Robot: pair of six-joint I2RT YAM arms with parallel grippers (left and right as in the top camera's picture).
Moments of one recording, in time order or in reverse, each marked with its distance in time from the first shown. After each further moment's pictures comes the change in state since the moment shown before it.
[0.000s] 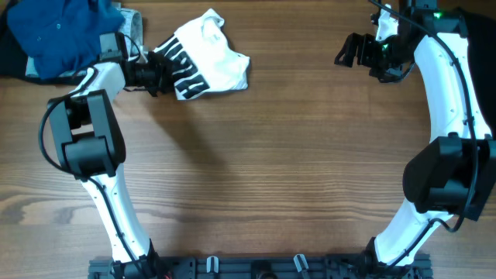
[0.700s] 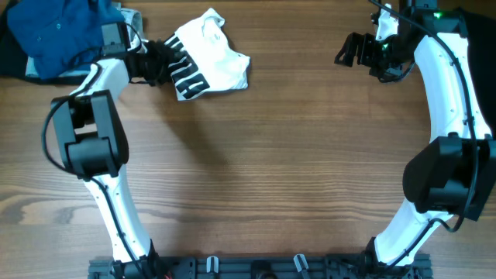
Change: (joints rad) left arm -0.026 0.008 0.019 0.130 -0.196 -0.008; right arm 0.000 0.000 0.000 0.006 0.000 0.000
